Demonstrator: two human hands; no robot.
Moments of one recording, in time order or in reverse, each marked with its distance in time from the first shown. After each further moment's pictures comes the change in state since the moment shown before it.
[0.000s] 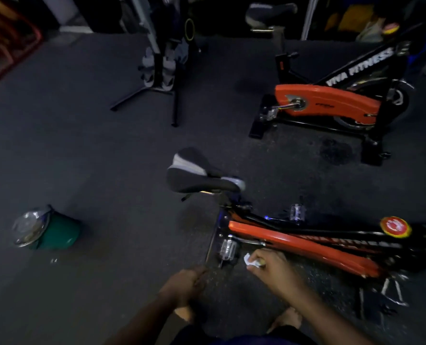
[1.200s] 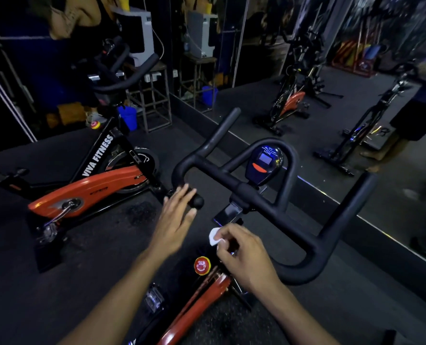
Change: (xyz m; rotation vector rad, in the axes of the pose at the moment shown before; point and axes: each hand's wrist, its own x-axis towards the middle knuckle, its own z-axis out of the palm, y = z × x) left_hand 0.194 0.543 -0.113 -0.051 0.152 1.343; right_hand -0.123 0.011 -0.289 0.044 1.209 0.357
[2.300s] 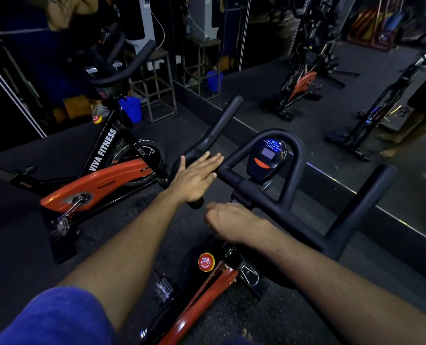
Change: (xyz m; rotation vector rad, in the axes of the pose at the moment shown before) left_hand 0.134 0.018 0.007 0.410 -0.387 0.037; right_hand 0.105 0.015 0.008 -0.833 -0.641 -0.337
